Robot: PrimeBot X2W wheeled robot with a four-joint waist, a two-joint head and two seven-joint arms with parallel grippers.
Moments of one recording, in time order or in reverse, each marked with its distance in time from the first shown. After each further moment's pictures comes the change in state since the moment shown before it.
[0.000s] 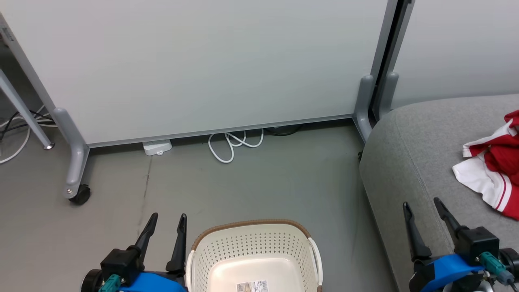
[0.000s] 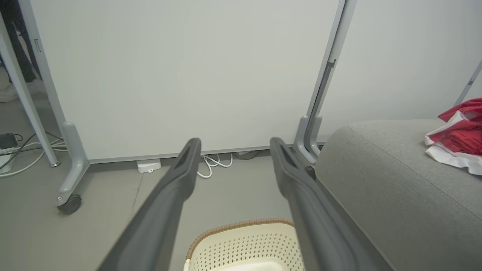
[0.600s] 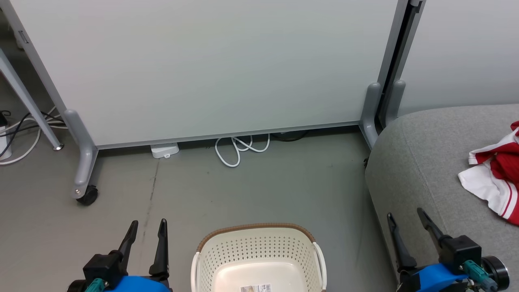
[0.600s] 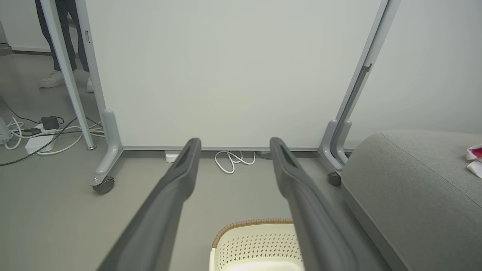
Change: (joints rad) left arm 0.004 0.000 0.090 0.053 -0.008 0.000 0.000; right arm 0.034 0.037 0.038 0.002 -0.013 0.000 0.002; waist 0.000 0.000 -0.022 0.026
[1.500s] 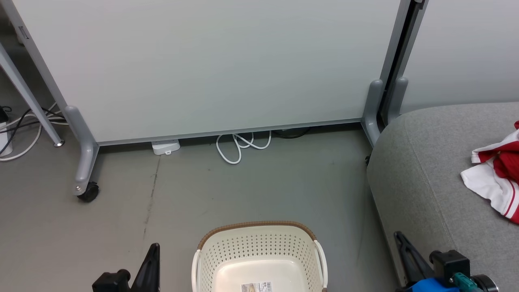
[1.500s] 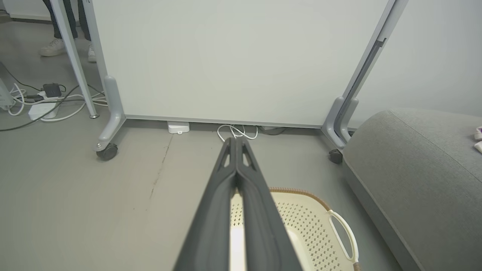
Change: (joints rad) left arm 0.040 -0.022 0.004 0.053 0.001 0.000 0.007; right arm 0.021 0.005 0.020 0.080 0.015 0.000 -0.003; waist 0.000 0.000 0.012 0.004
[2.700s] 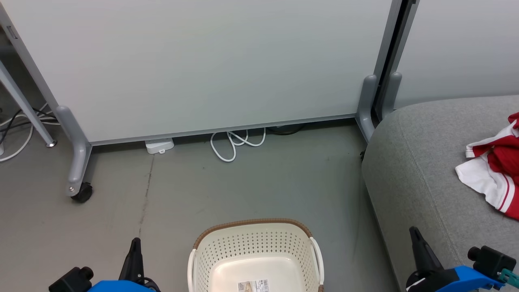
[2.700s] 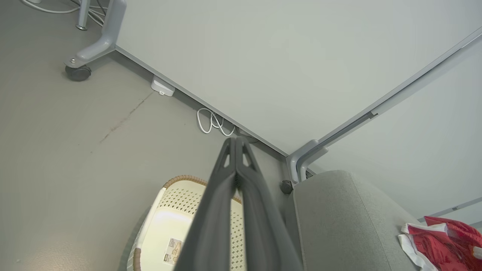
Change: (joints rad) left arm -0.004 -0.024 0.076 -0.038 -0.489 0.000 0.140; right arm -0.010 0.003 -0.035 0.008 0.587 0.000 0.109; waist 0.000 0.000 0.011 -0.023
